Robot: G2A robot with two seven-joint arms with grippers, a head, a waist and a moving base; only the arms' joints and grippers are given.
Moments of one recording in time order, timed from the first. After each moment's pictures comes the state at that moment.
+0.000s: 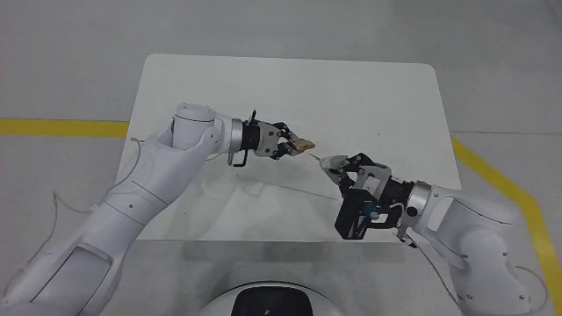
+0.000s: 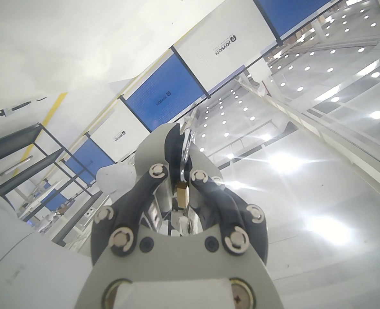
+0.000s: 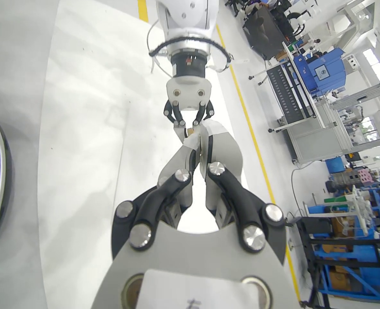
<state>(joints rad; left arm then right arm) 0.69 -1.29 -0.84 -1.21 -0.94 0.80 -0.71 -1.53 -1.07 1.57 -2.31 -1.72 -0.97 0.14</state>
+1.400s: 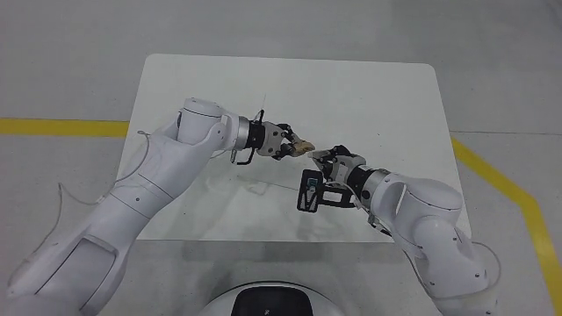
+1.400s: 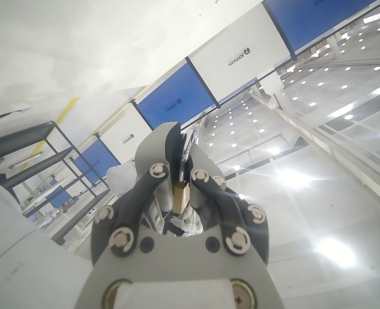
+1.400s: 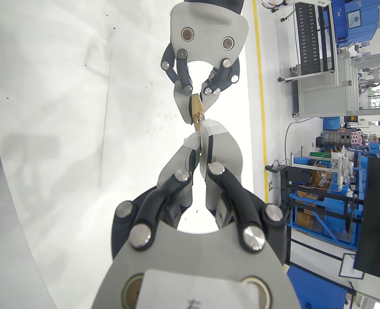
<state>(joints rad) 0.63 -1.32 -0.78 -1.14 -0.92 0.86 -0.71 -1.34 -1.08 1.28 -2.25 -1.74 -0.92 0.65</state>
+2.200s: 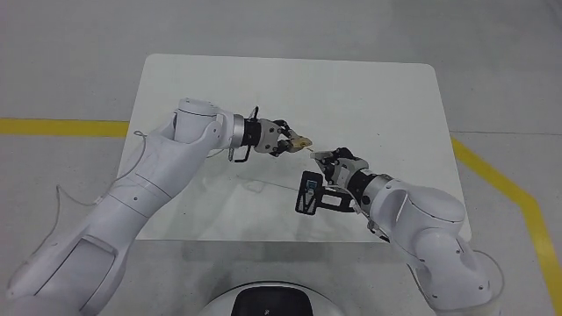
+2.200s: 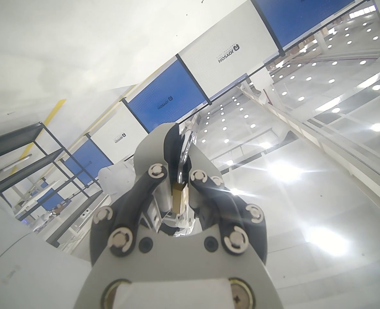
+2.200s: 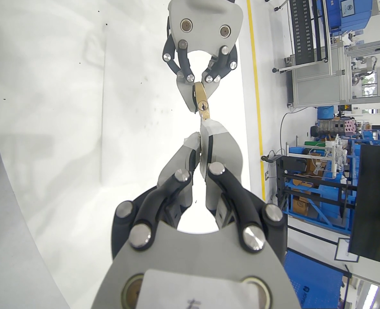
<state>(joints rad) 0.63 -1.32 -0.81 -1.12 -0.93 0.82 -0.73 -1.37 -1.08 1.27 -2.31 -1.74 -0.87 0.73</state>
